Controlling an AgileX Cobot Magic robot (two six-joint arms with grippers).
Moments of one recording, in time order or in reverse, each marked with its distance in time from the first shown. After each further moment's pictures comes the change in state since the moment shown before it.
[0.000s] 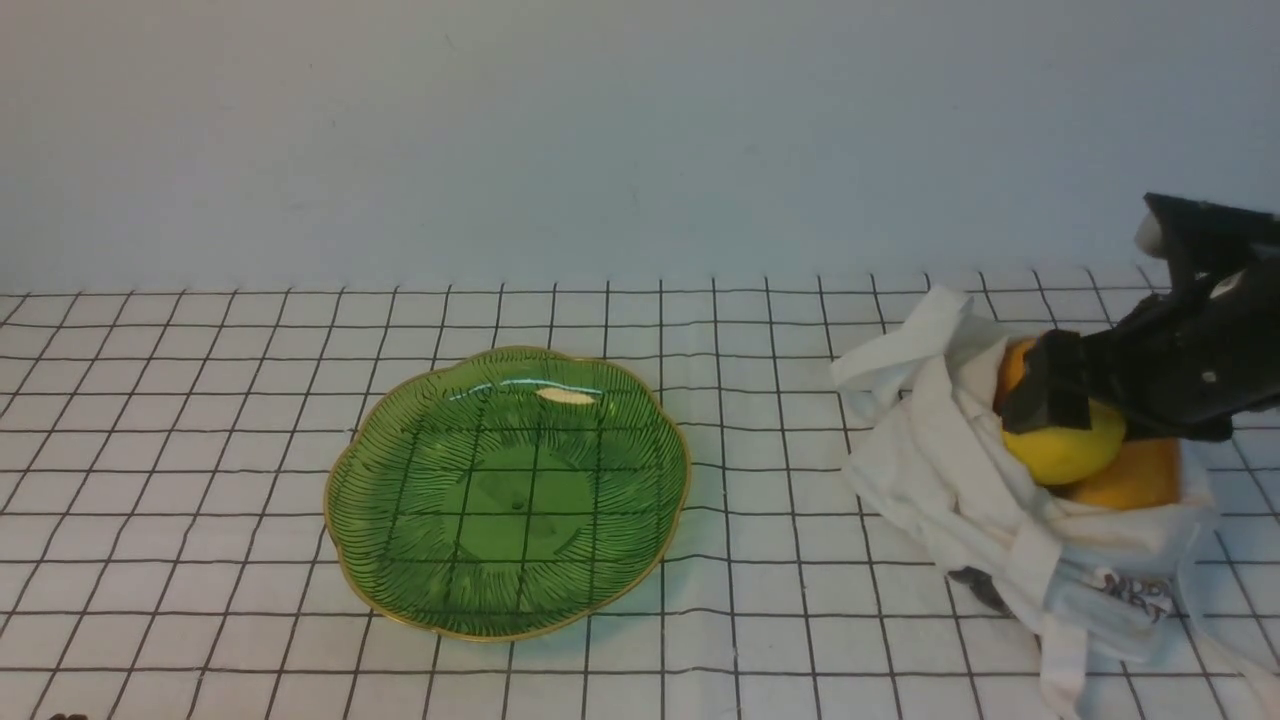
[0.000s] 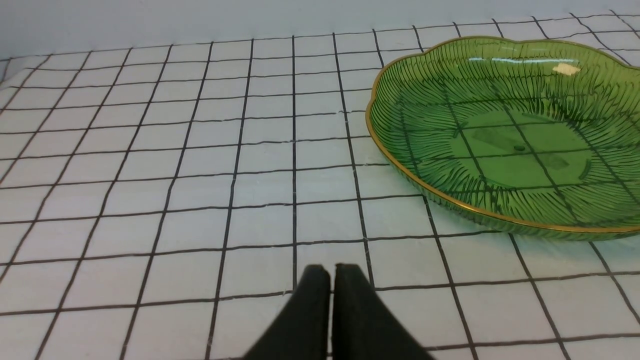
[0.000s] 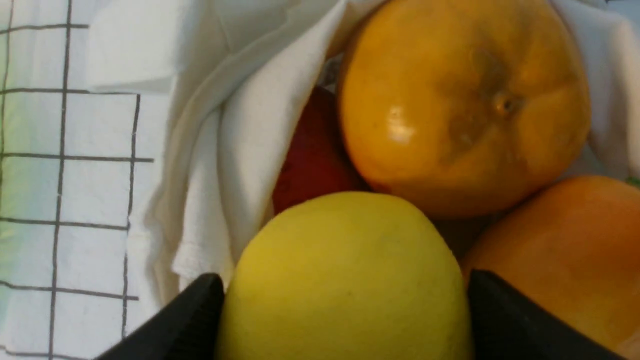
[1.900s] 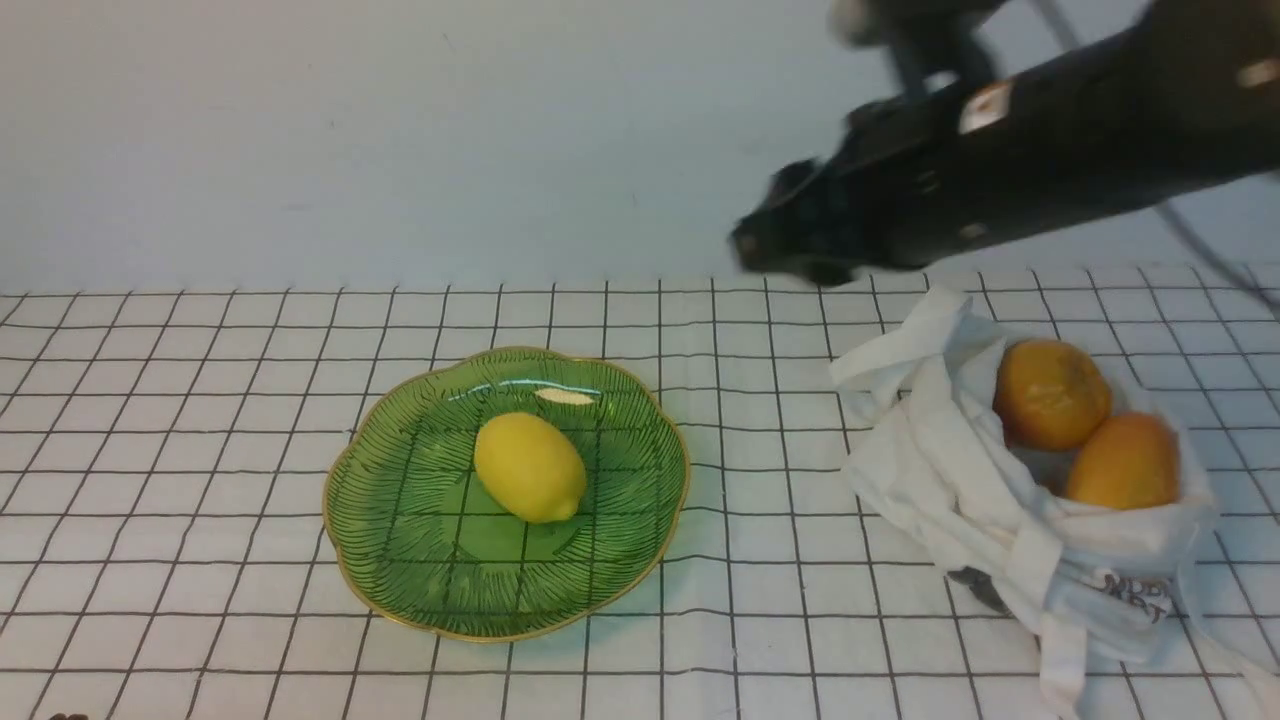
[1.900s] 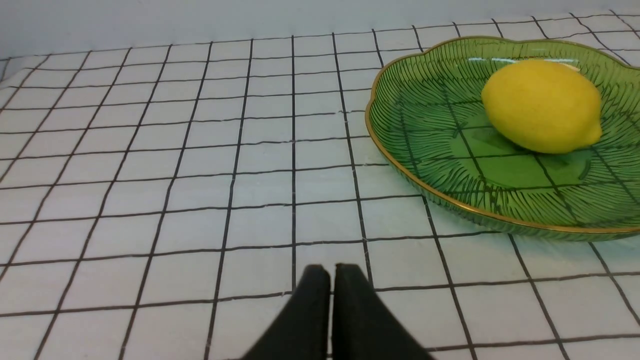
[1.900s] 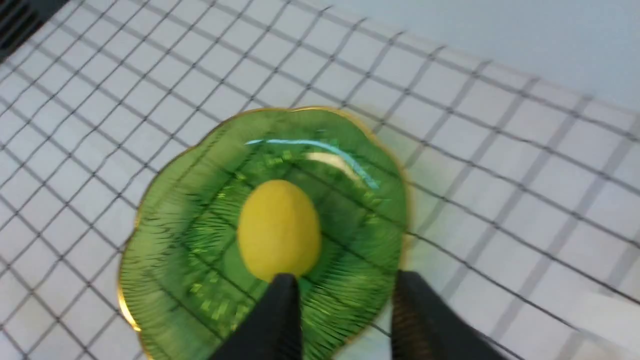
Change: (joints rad) right arm 0.412 -0.163 -0.288 -0.093 0.032 0.042; left arm 0.000 0.000 0.000 0.000 0.000 0.000
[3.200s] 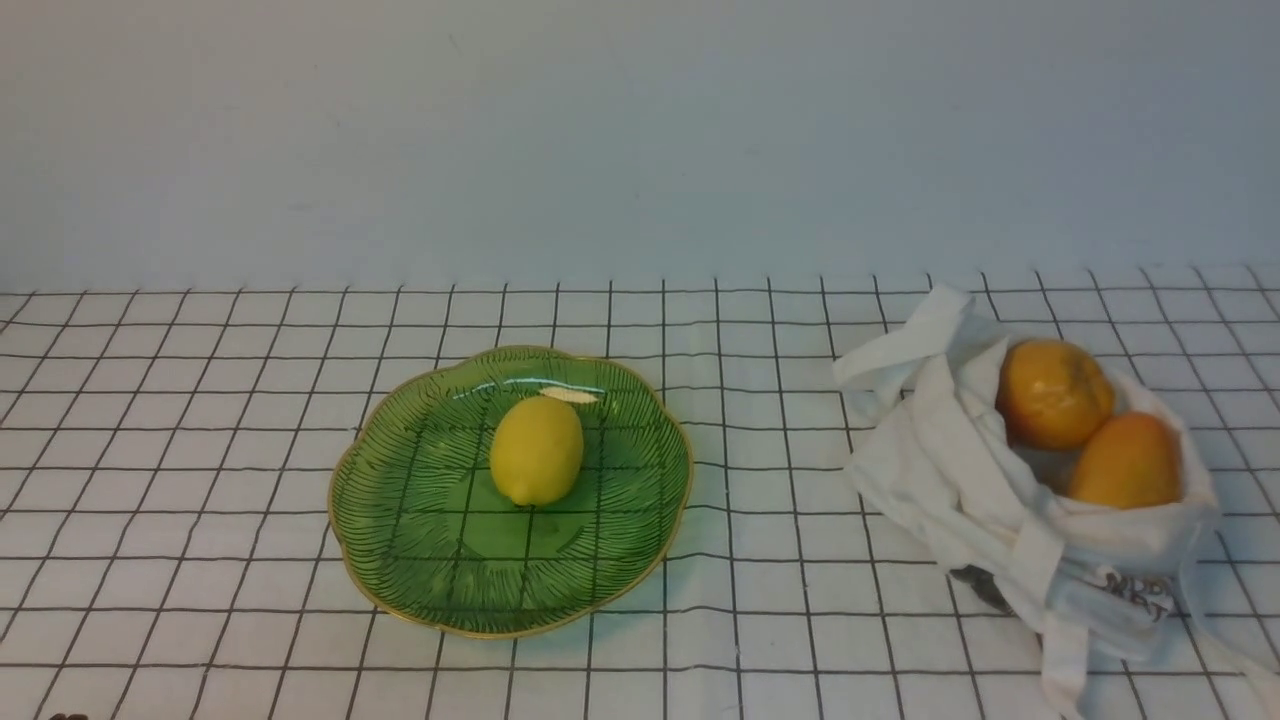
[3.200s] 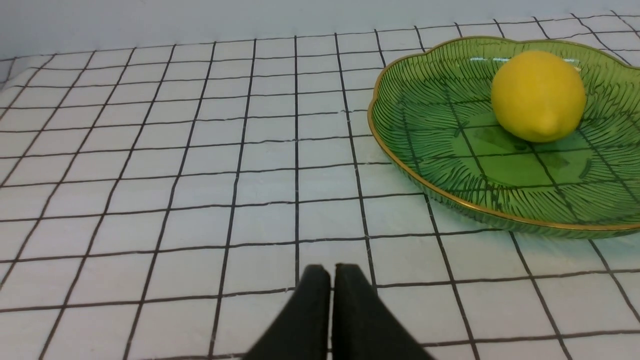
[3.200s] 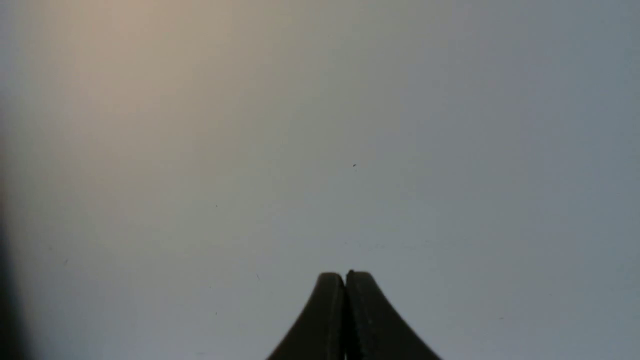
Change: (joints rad) right arm -0.071 -1.480 0.911 -0.388 -0.453 0.412; left arm 0.000 0.000 0.000 0.000 0.000 0.000
